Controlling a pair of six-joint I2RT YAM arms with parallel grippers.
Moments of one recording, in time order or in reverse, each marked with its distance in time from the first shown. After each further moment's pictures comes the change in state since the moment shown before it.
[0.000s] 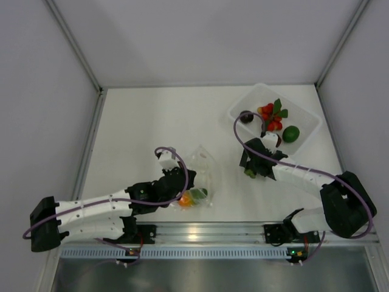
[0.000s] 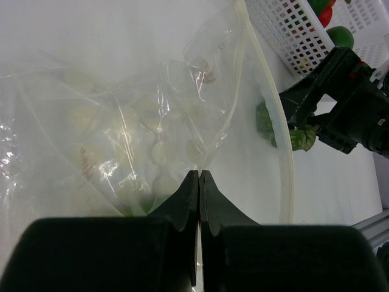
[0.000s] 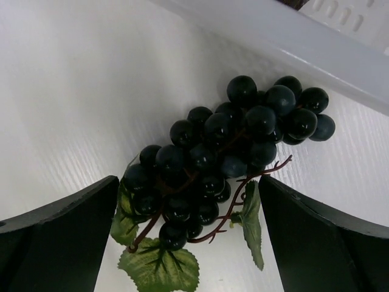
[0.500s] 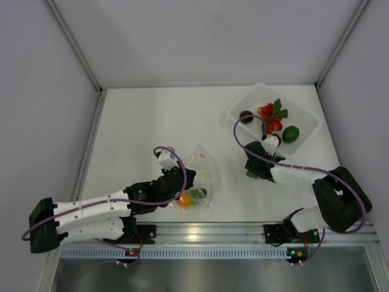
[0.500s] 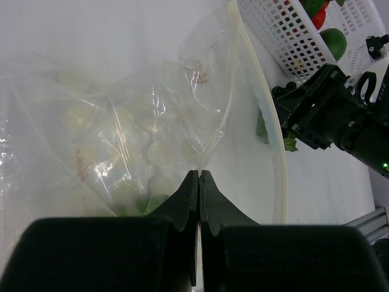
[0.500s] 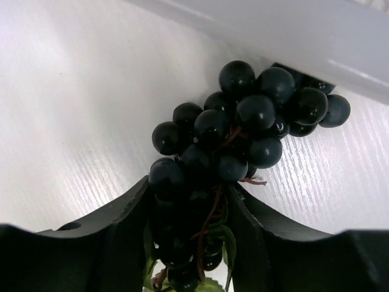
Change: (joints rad) left arm 0.008 -0.024 0.000 0.000 0.013 0.003; right arm -0.026 0.068 -0.072 0.177 0.014 0.048
